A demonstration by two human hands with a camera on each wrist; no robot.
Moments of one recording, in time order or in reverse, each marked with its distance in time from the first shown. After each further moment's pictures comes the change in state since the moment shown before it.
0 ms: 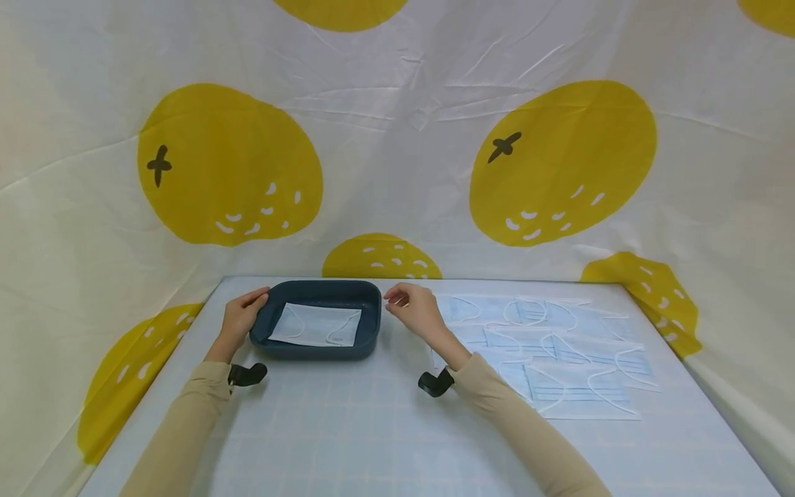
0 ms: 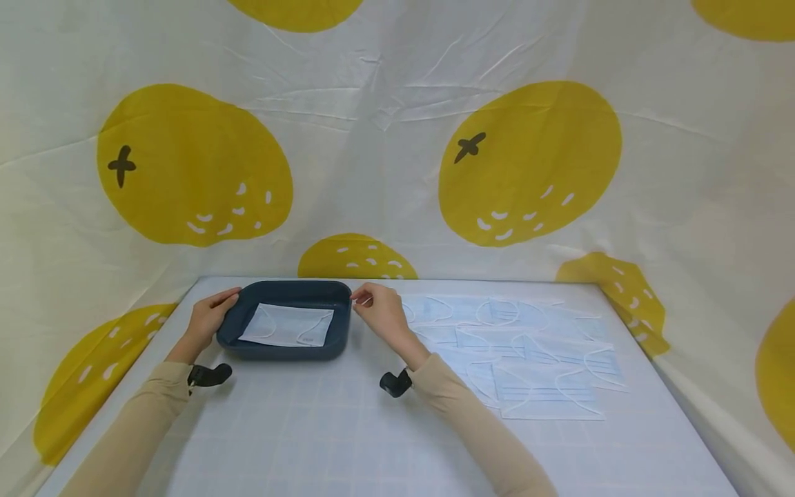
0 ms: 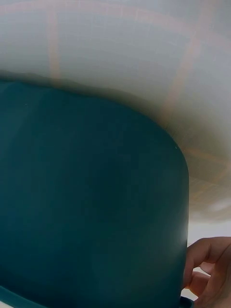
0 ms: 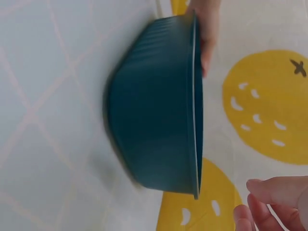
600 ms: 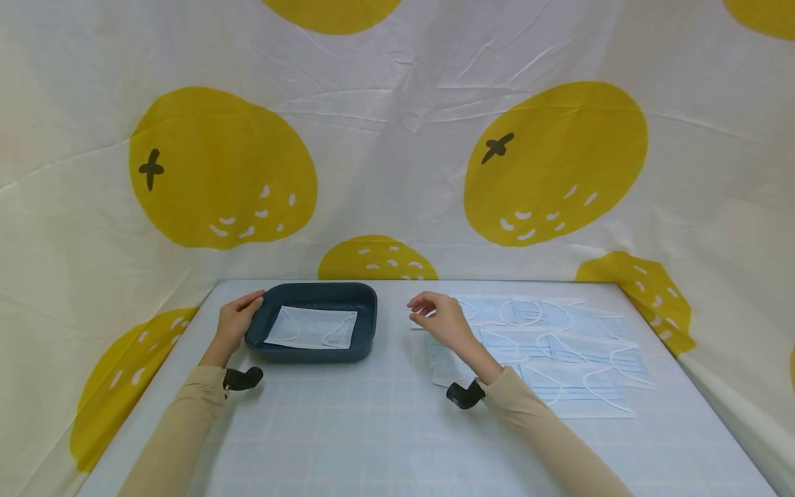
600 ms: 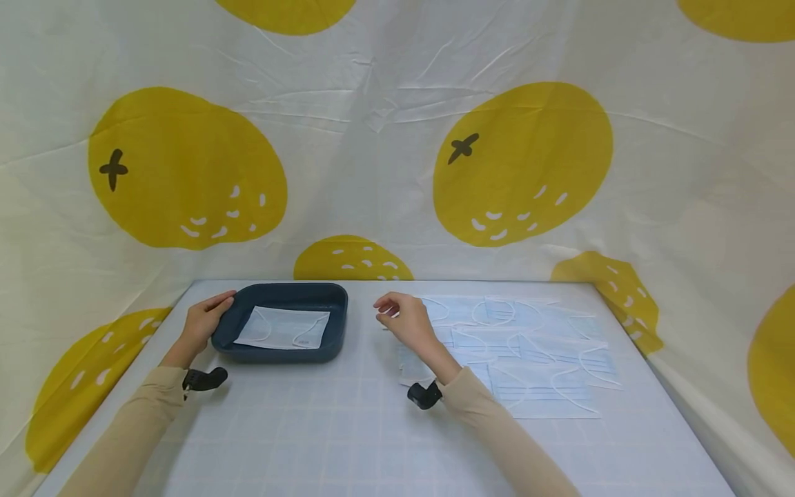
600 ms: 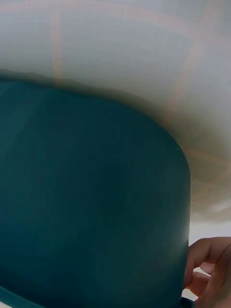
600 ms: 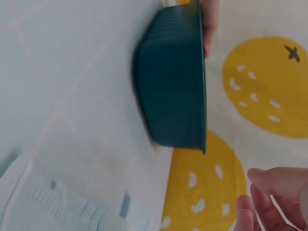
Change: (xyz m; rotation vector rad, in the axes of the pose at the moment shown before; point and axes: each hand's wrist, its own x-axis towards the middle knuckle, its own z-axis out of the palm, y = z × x) left_hand 0.001 -0.001 0.001 -0.012 -0.002 -0.009; right_hand -0.026 0.028 -0.036 -0.007 0.005 0.020
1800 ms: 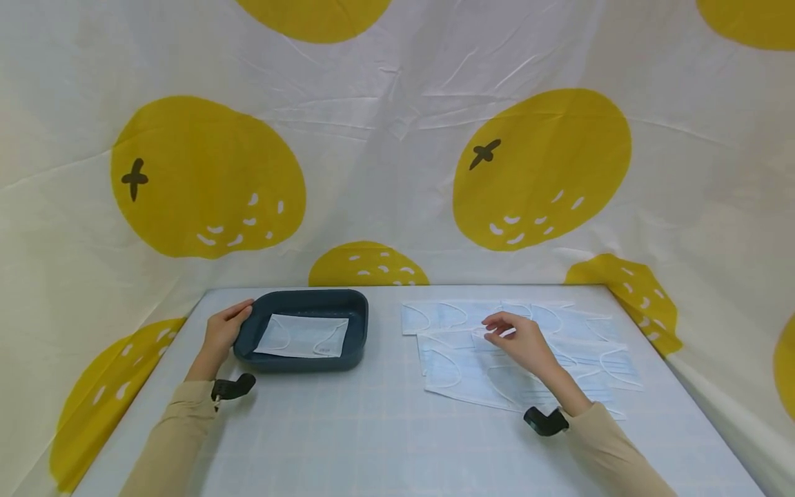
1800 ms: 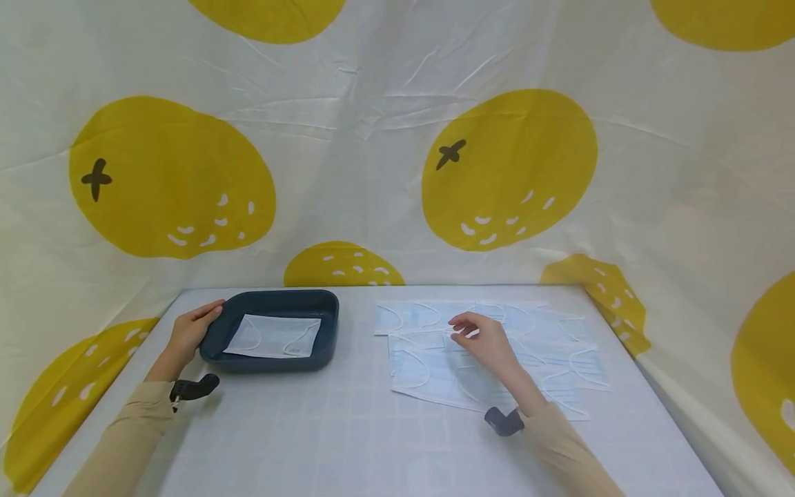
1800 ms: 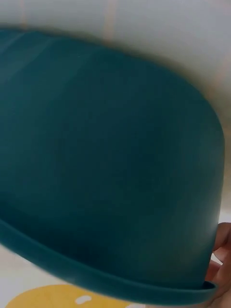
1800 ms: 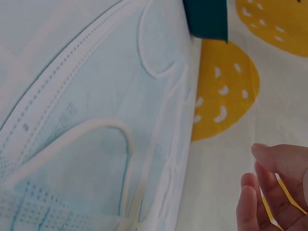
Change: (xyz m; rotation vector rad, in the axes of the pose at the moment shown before) left_hand -0.004 0.007 0.000 0.014 -0.010 -0.078; right_hand -0.062 0.087 -0.100 -0.166 0.051 0.056
